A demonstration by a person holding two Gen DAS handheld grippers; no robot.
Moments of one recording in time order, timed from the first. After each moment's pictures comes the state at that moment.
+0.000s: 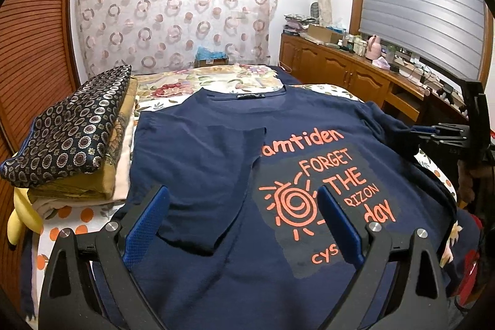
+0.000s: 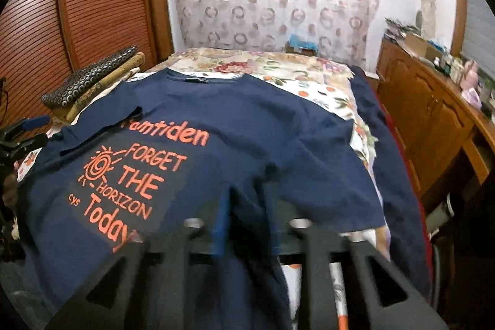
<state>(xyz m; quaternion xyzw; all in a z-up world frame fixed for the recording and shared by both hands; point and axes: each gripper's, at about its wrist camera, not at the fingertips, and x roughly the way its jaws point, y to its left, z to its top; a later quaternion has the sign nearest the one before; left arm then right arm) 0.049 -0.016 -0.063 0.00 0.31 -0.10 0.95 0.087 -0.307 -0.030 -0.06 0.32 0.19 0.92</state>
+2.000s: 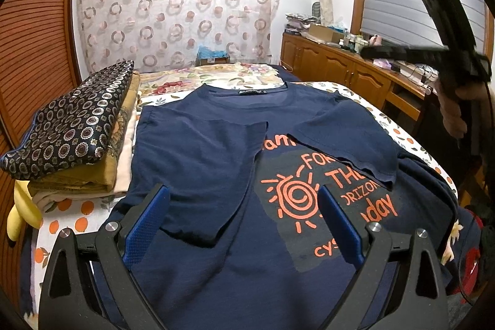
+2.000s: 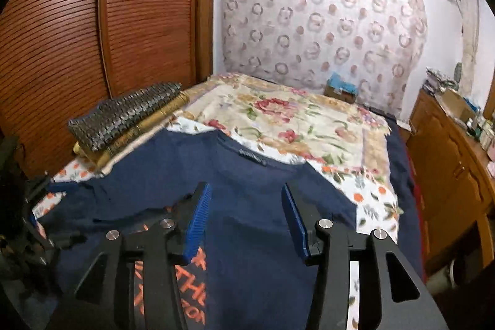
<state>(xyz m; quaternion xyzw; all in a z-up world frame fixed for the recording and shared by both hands) 0.043 -0.014 -0.069 0.00 0.31 -0.10 0.95 0.133 -0.203 0.055 -0.12 0.26 0.27 0.92</state>
